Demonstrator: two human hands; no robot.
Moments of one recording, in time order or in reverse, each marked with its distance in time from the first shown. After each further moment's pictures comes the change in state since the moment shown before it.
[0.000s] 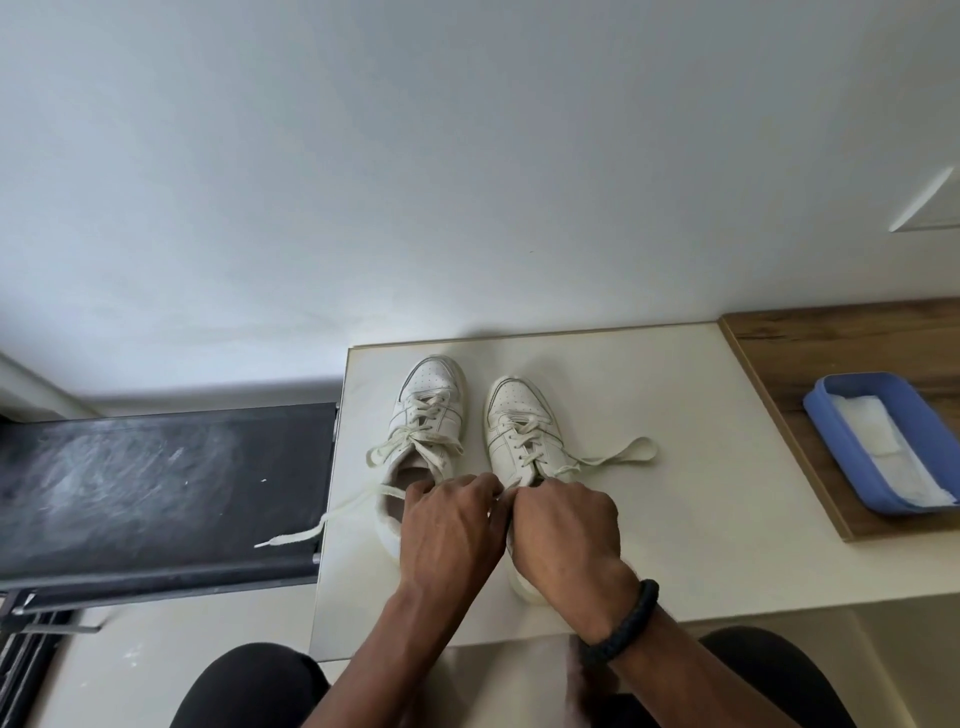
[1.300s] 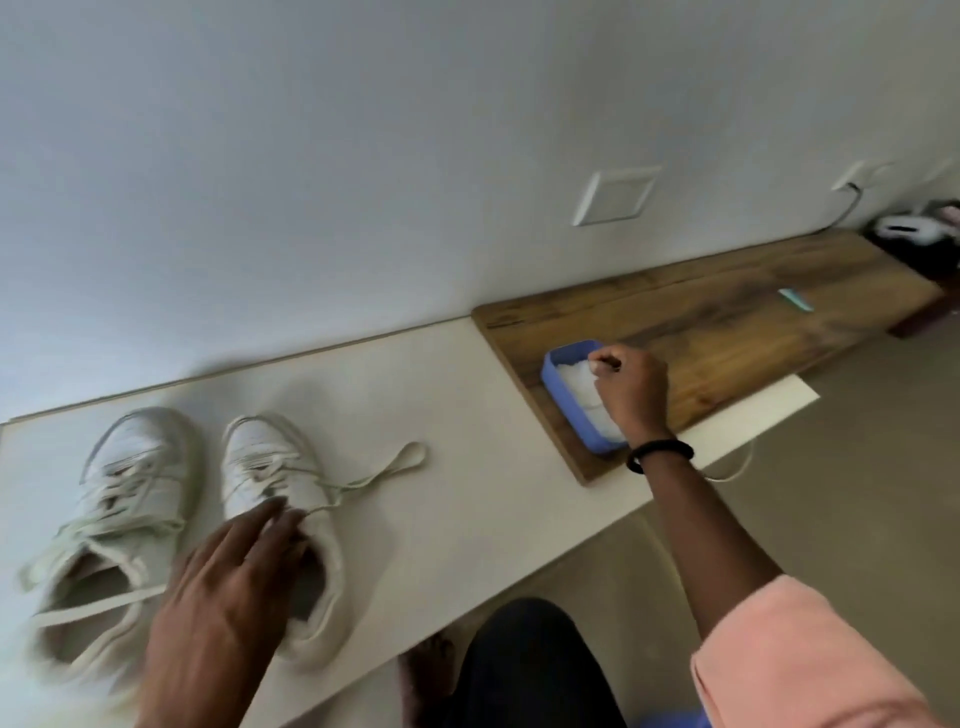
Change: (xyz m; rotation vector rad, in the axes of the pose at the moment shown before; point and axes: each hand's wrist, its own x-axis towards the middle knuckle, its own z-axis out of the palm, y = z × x) left_hand 0.003 0.022 0.023 -0.141 0.175 0.288; right_hand 0.024 0.365 0.033 0.591 0.824 0.605
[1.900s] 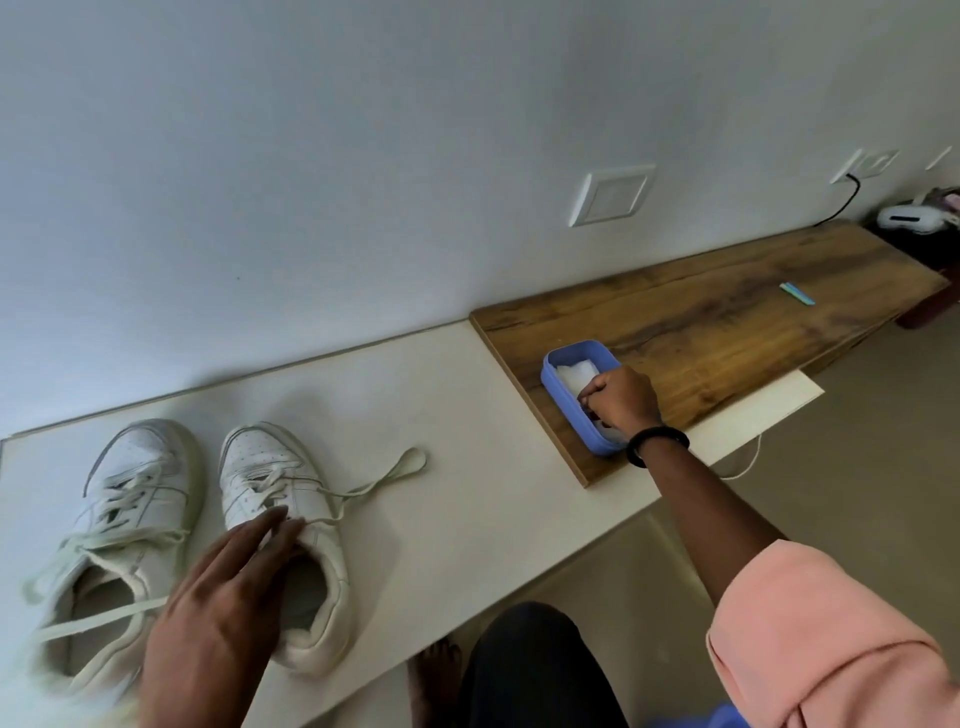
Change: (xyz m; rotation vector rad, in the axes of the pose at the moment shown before) left_hand 0.001 0.003 -0.001 -0.024 0.033 0.014; right_hand 0.010 0.031 0.019 -0.134 -0.345 0.224
